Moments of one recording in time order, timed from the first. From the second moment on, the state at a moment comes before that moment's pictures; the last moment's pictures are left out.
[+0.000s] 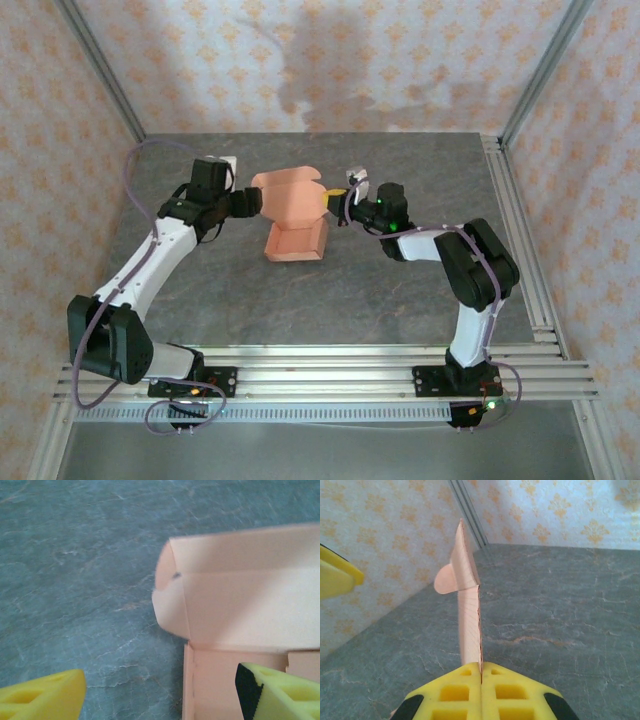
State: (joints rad) left arm -0.19 1.37 1.12 -0.51 -0.01 -0.20; right arm 0.44 1.88 0.91 0.86 -0.58 0.31
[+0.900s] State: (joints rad) left arm -0.08 1.75 1.49 -0.68 0.27 0.27; right arm 0.41 1.86 0.87 0.86 -0.75 0.31
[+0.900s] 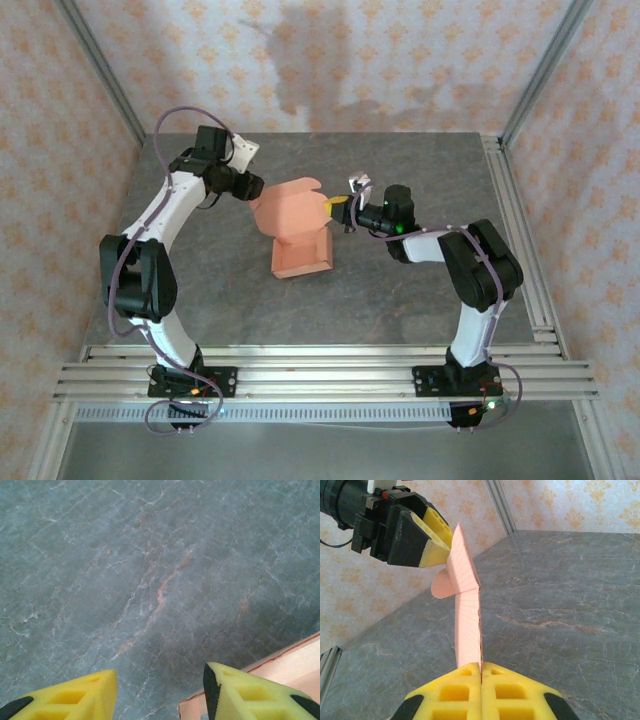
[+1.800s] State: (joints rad) left arm -0.08 1.62 1.37 -0.66 0.32 0.23; right arm 0.39 1.86 0.87 0.85 -0.75 0.34
